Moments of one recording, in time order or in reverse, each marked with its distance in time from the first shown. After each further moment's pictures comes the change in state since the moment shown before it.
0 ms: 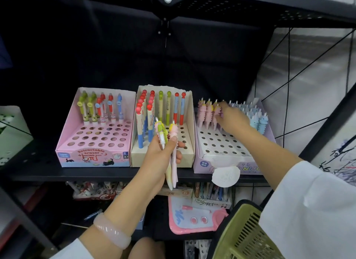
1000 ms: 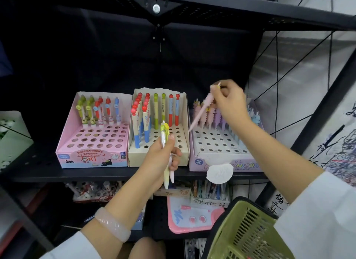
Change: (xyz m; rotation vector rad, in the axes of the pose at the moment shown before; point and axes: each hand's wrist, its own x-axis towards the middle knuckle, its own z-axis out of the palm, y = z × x) left_hand -0.010 0.008 0.013 0.065 -0.024 -0.132; right_hand -0.036 -0.032 -0.060 1.019 0.344 -0.030
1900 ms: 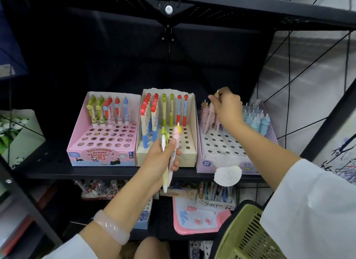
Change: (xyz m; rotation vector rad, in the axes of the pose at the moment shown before) left_hand 0.002 -0.002 -0.019 -0.037 0.027 0.008; right_hand 0.021 0.038 0.032 -0.501 0.024 -0.082
